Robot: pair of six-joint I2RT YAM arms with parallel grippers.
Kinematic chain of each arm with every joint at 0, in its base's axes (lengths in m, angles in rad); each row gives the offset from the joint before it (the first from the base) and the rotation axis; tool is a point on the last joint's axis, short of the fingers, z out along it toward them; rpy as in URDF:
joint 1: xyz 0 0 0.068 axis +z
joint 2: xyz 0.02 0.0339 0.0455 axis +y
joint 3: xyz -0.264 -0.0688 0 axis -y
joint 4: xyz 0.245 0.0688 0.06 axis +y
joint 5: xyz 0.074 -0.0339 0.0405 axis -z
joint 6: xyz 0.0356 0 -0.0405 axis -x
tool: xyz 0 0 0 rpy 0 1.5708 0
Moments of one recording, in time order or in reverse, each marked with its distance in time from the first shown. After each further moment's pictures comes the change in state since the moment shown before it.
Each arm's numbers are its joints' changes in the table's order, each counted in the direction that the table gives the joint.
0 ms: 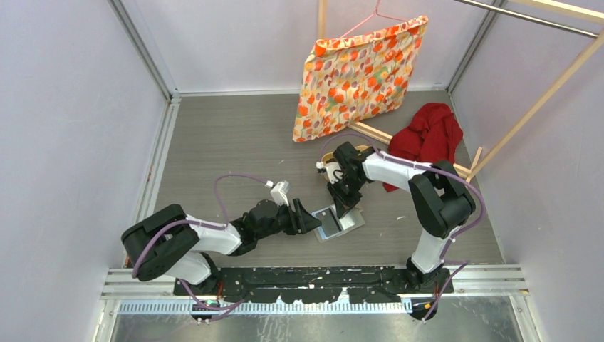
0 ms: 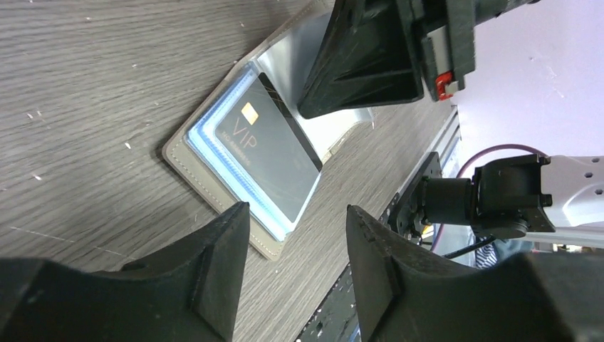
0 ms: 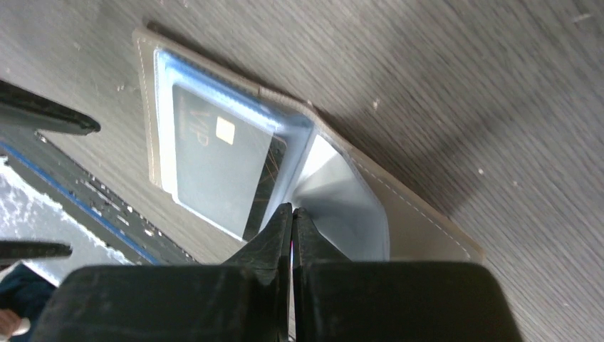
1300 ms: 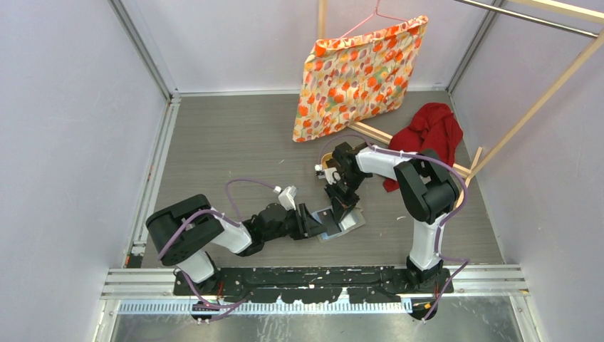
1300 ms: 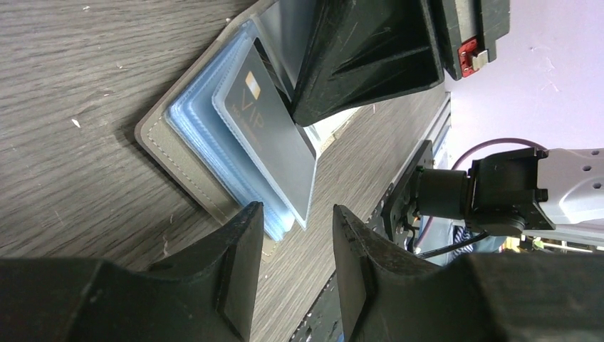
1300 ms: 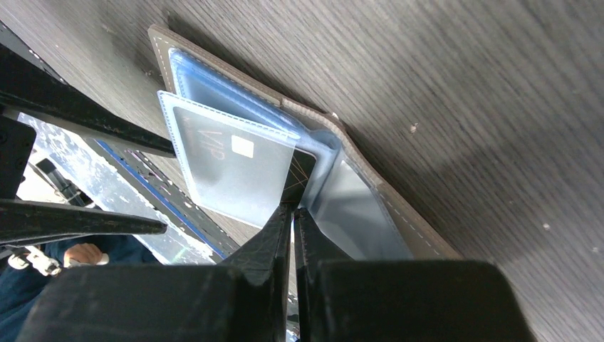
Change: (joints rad) left arm -0.047 0.198 0.028 -0.144 0.032 0.108; right arm -0.038 0.156 0.101 0.139 -0.169 0.054
